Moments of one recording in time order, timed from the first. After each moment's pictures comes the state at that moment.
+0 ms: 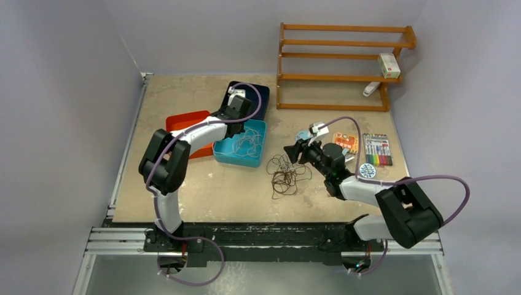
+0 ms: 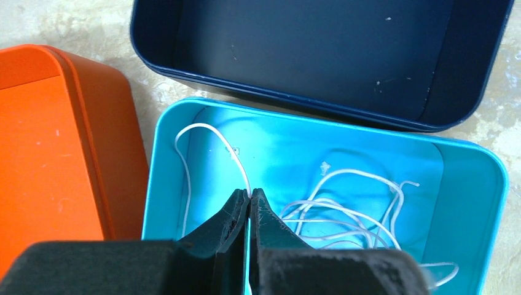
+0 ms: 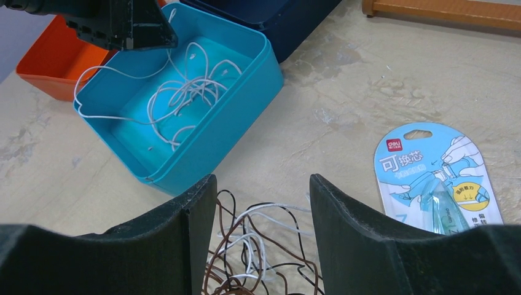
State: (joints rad) left arm -0.53 1.91 1.34 -0.30 -0.45 -0.36; right arm 0.48 1.34 0.36 0.79 -0.10 0.29
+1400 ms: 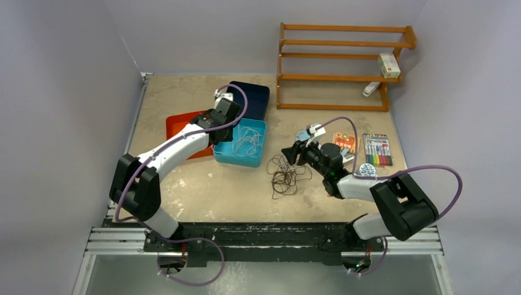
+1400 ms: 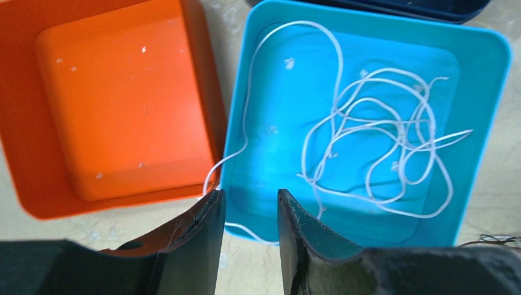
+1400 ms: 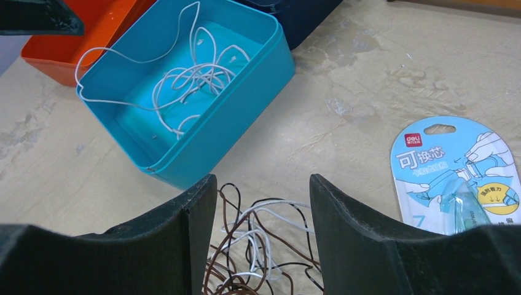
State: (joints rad) left arm -0.55 1.60 1.24 -0.57 -0.44 -0.39; right arm 0.48 1.41 0.36 0.83 -0.15 0.30
